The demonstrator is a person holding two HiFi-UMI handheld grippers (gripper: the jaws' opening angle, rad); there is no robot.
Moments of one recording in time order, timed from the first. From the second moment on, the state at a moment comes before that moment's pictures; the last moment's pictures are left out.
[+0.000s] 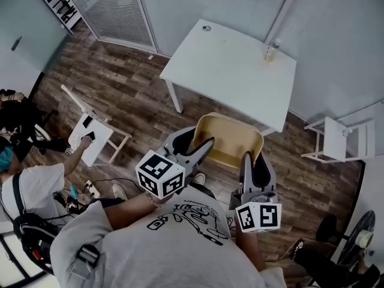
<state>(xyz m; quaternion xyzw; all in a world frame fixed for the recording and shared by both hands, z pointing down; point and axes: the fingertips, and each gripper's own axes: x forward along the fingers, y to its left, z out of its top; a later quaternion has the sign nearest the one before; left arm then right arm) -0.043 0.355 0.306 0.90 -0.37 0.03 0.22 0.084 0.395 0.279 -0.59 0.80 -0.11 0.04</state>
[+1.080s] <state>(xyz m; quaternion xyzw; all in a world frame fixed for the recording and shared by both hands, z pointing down) -0.097 0.181 0.311 0.89 -0.38 0.02 0.24 0.031 0.217 0.287 -0.57 0.81 -0.13 0.02</state>
